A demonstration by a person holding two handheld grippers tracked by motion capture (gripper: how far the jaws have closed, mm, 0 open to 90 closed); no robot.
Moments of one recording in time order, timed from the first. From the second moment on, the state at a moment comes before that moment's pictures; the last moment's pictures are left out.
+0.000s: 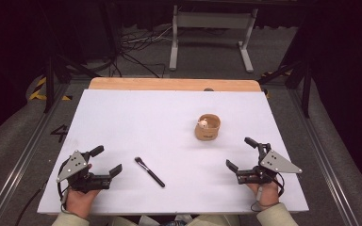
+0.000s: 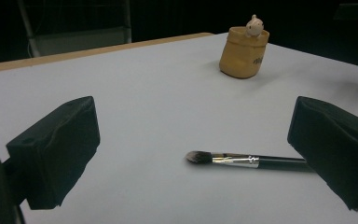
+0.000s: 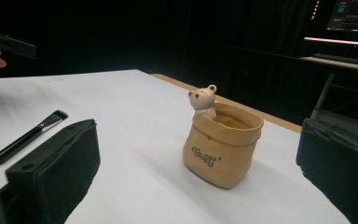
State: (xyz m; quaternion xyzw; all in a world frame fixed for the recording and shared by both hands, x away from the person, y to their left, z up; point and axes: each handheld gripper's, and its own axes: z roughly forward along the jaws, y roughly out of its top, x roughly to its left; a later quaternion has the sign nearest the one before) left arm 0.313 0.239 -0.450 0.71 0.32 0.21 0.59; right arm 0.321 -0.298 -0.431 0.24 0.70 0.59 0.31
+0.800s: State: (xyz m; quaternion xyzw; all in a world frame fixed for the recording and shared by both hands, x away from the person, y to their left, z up) left arm 0.314 0.237 -0.449 0.72 0.32 0.21 0.58; right arm 0.324 -0.290 -0.424 0.25 0.71 0.59 0.30
